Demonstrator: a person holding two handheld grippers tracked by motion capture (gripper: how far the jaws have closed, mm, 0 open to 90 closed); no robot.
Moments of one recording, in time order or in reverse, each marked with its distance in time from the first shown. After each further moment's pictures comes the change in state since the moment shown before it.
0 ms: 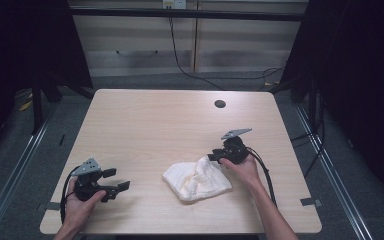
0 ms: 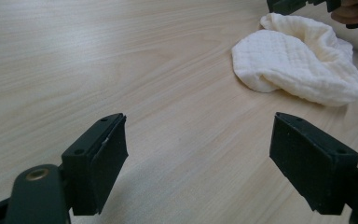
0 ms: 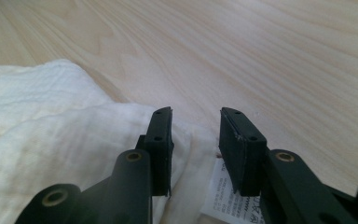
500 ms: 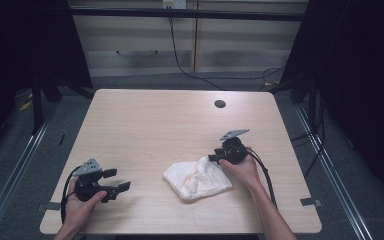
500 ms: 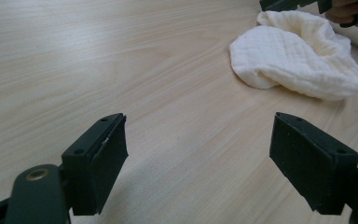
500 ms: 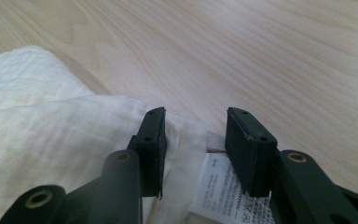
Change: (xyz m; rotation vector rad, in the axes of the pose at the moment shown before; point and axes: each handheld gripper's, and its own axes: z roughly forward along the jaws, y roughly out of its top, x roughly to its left) left arm -0.001 0.000 0.001 0.005 -0.002 0.005; right arm -0.004 -0.003 0.007 0.021 -0.061 -0.020
